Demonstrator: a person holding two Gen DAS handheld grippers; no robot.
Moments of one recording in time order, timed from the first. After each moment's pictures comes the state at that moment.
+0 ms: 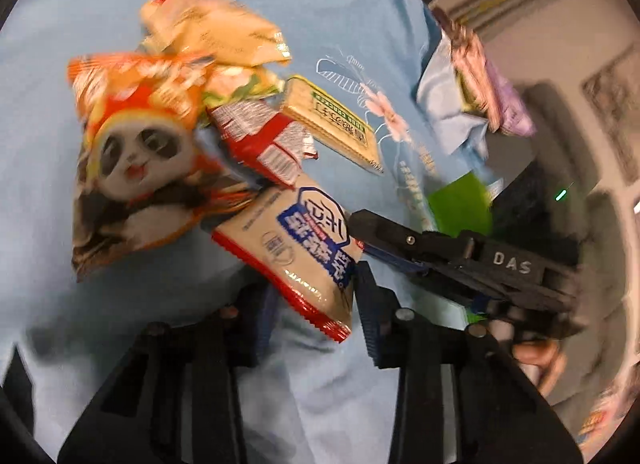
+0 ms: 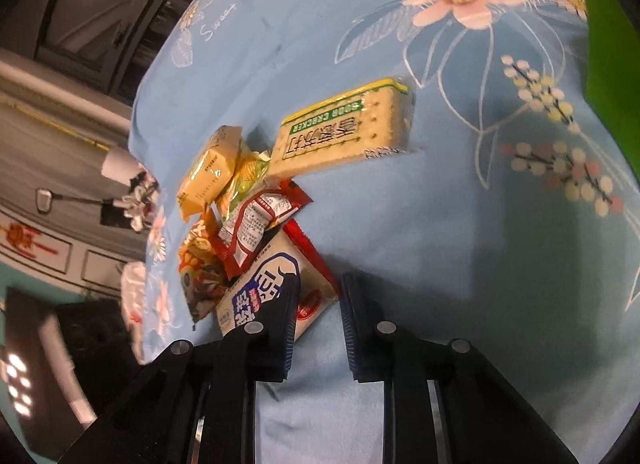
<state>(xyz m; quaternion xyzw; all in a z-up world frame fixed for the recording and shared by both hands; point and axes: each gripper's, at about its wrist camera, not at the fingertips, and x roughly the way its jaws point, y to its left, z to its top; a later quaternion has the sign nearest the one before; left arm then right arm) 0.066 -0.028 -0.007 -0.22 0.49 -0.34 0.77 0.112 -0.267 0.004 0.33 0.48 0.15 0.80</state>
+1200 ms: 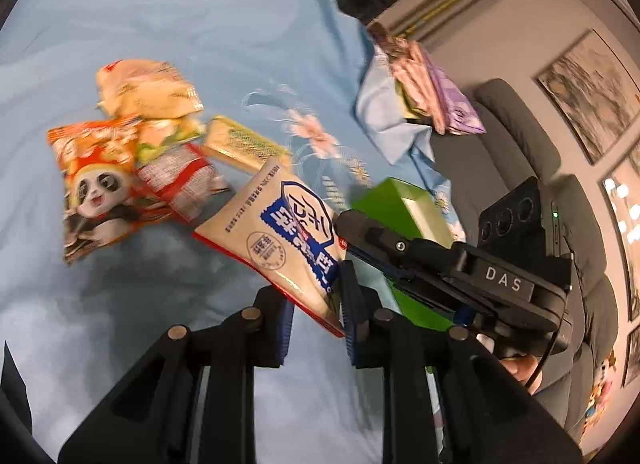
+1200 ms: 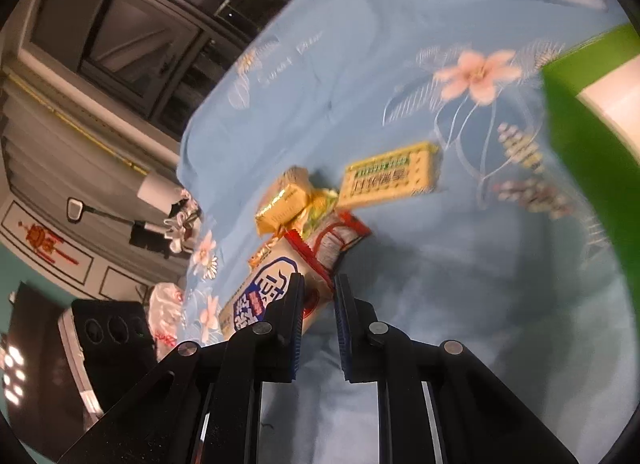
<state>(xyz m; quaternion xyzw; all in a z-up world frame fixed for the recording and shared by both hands) 0.019 -0.042 0.055 -0.20 0.43 -0.40 0.79 0.053 -0.266 0.072 0.32 0.38 0.16 0.85</state>
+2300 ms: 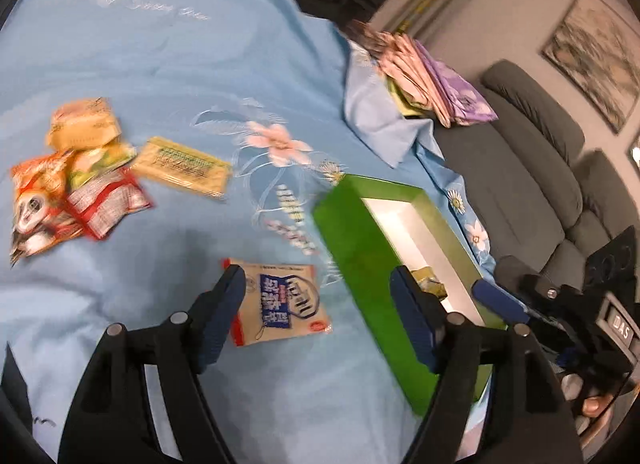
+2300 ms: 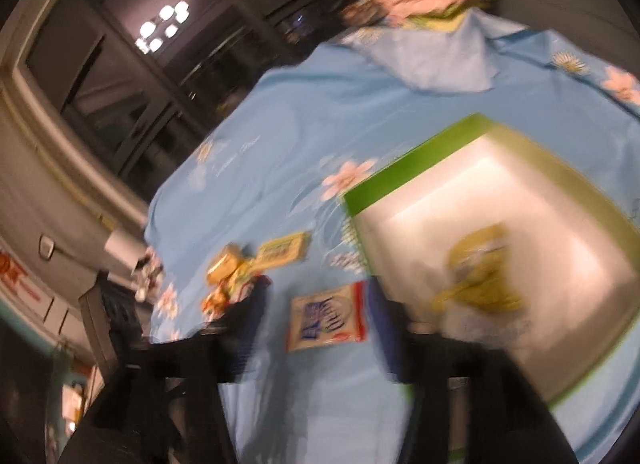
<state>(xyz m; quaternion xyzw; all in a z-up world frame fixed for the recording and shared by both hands) -0.017 -0.133 0.077 -0.15 0.40 -0.34 0.84 -0.055 -0.371 0.121 0.30 0.31 0.04 0.90</state>
